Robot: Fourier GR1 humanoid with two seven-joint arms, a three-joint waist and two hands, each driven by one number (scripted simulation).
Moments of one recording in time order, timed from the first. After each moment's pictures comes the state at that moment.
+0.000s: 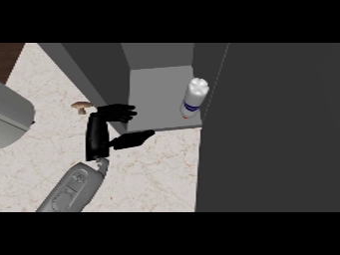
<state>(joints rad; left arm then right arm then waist) -0.35 0.20 -0.40 -1.21 -0.04 0.75 -0.06 0.48 -0.13 0.44 -2.07 -0.23 0.09 -0.22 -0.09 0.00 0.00</state>
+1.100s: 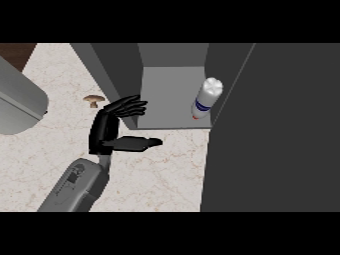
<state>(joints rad) -0.36 0.13 -0.29 -1.16 0.29 0.32 -0.35 0.52 -0.13 0.43 -2.11 -0.21 0.05 -0.22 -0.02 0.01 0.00</state>
